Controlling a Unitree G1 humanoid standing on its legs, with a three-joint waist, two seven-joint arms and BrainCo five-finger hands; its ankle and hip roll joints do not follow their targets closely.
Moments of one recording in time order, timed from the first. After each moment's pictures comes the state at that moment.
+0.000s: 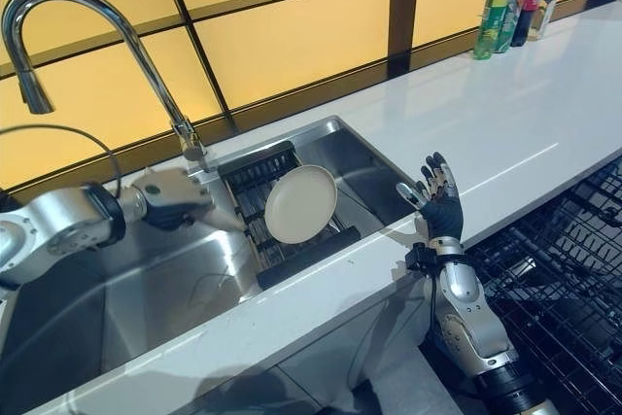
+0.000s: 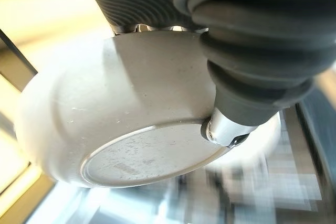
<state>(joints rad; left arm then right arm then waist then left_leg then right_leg) -0.37 1.20 -0.22 -0.13 0.59 -0.36 -0.13 -0.08 -0.55 0.21 -0.14 0.63 -0.18 -0.26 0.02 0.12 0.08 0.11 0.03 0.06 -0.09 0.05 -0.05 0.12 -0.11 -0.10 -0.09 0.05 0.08</state>
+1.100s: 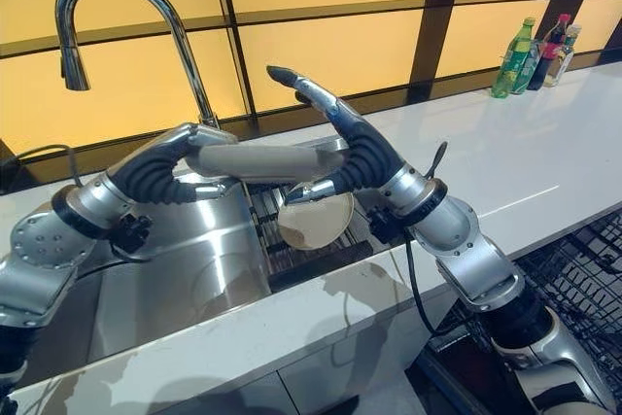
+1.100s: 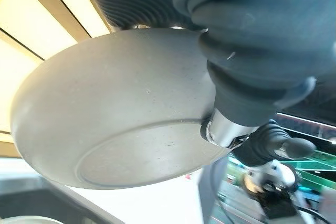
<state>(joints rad) -0.30 0.89 -0.10 -0.34 -0.17 -0.34 -0.34 -0.51 -0.69 0.36 -0.39 0.26 -0.17 0.14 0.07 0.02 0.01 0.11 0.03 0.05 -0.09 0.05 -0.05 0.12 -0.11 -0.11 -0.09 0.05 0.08</state>
